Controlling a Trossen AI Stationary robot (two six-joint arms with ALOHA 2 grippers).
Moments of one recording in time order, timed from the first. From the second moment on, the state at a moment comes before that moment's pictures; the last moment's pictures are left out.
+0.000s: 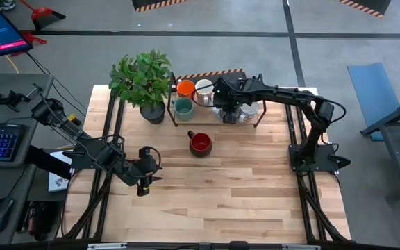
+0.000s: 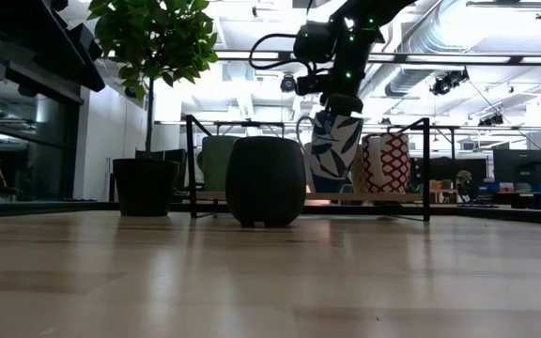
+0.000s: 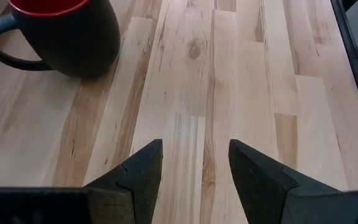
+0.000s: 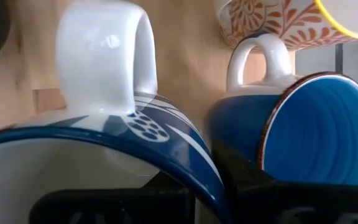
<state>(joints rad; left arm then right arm) -0.60 1.09 0.70 -0.47 -0.44 -0.56 -0.43 1.80 1.51 -0.90 0.17 -0.42</state>
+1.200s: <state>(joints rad) -0.60 1.09 0.70 -0.47 -0.45 -0.56 -0.47 1.88 1.51 -0.90 0.16 -0.45</state>
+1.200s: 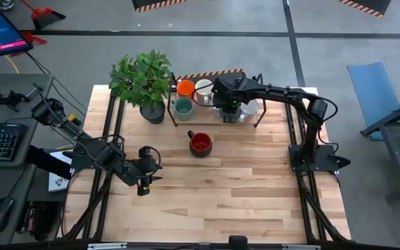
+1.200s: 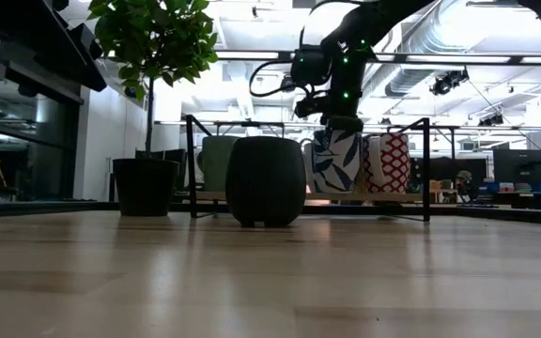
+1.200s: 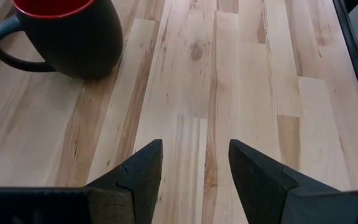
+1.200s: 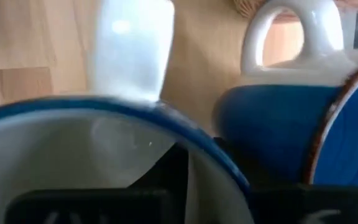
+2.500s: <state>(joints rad) -0.60 1.09 0.70 -0.47 -0.45 -0.58 -0.47 1.88 1.61 -0.94 0.24 -0.44</state>
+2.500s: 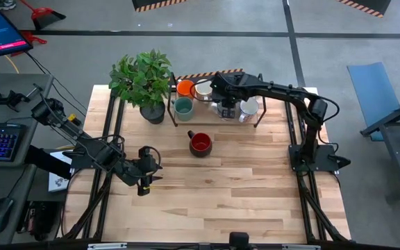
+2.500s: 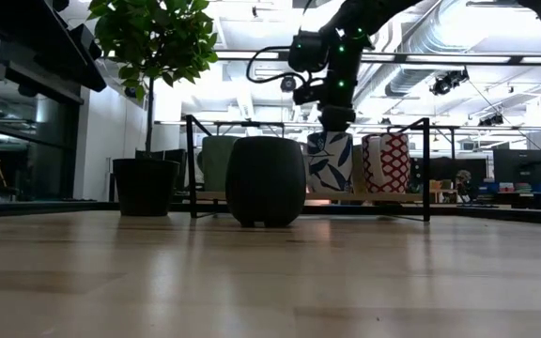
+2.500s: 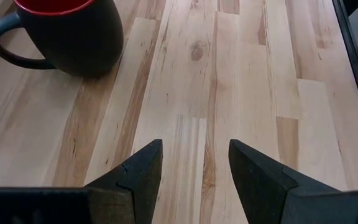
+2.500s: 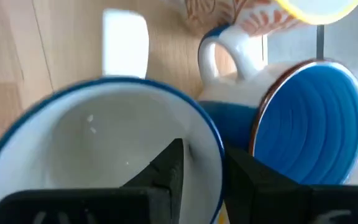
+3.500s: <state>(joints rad) -0.60 1.09 0.70 -0.47 -0.45 -0.57 -0.46 1.83 1.61 -0.99 0.31 -0.38</state>
